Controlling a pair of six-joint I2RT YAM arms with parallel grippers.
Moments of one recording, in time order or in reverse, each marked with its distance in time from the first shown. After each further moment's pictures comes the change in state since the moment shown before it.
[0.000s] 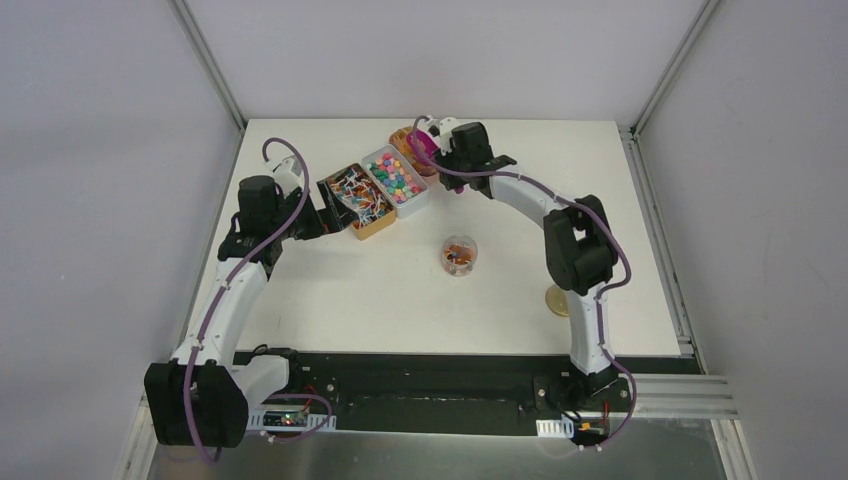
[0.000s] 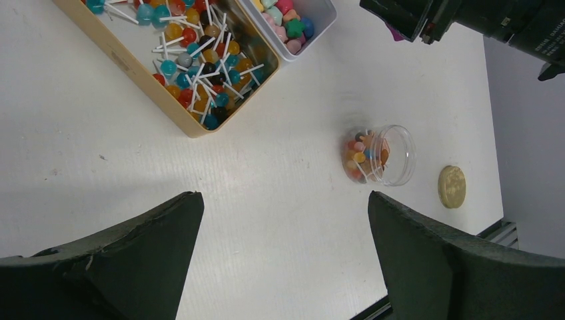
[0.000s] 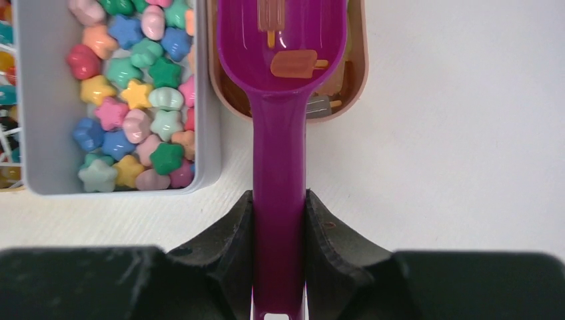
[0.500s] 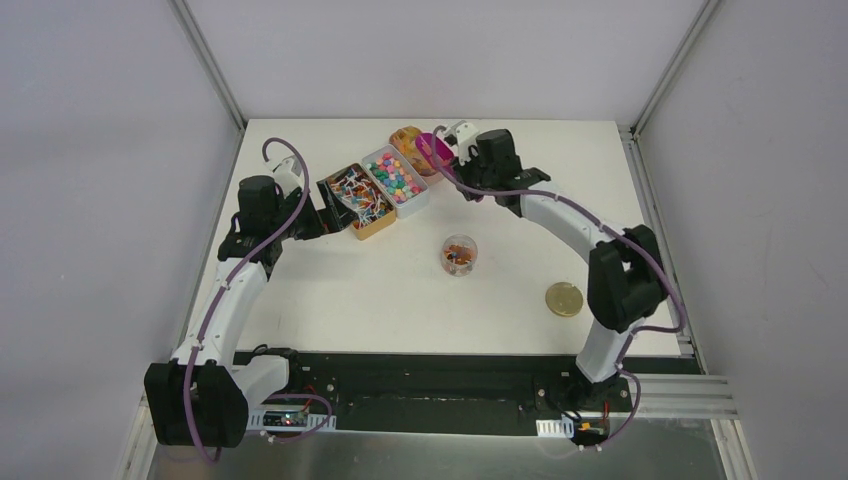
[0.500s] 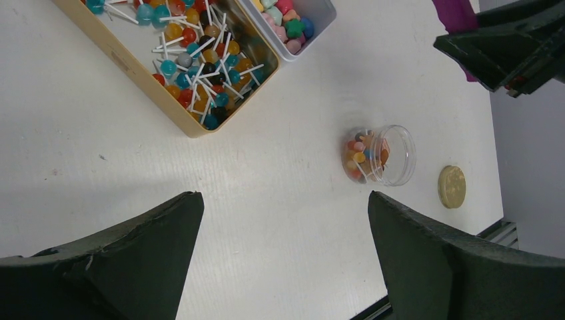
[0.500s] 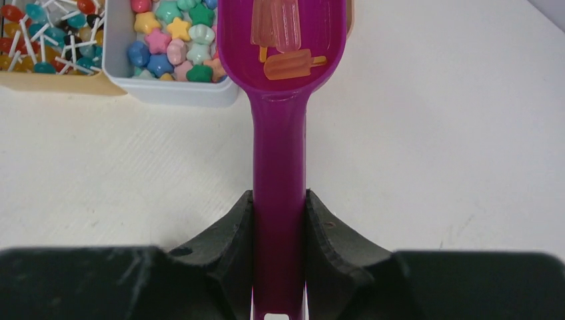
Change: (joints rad) left arm 0.000 -0.002 0.000 0.000 0.000 0.000; right arm 0.001 -0.328 -0.278 -0.005 -0.031 -0.085
